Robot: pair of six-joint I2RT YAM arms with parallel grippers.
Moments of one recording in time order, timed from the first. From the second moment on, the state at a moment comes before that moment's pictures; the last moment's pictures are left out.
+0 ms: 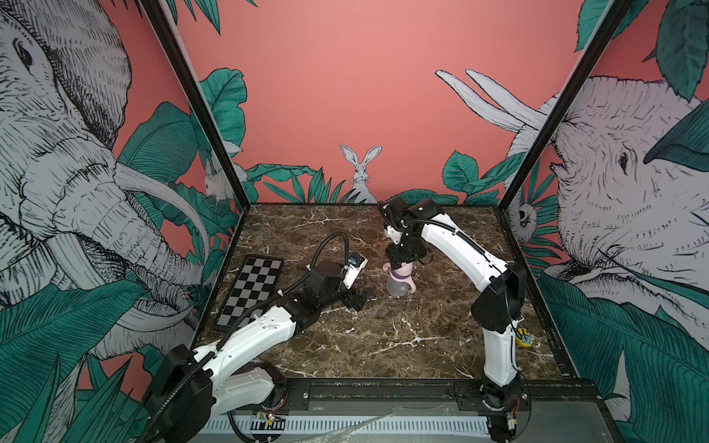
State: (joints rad) left arm -0.74 1.13 0.67 -0.04 0.09 0.05; right arm 0.65 2.02 2.06 -1.46 0.02 0.14
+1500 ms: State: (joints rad) left arm -0.74 1.13 0.67 -0.05 0.09 0.05; right arm 0.69 1.72 1.58 -0.97 0.14 0.19
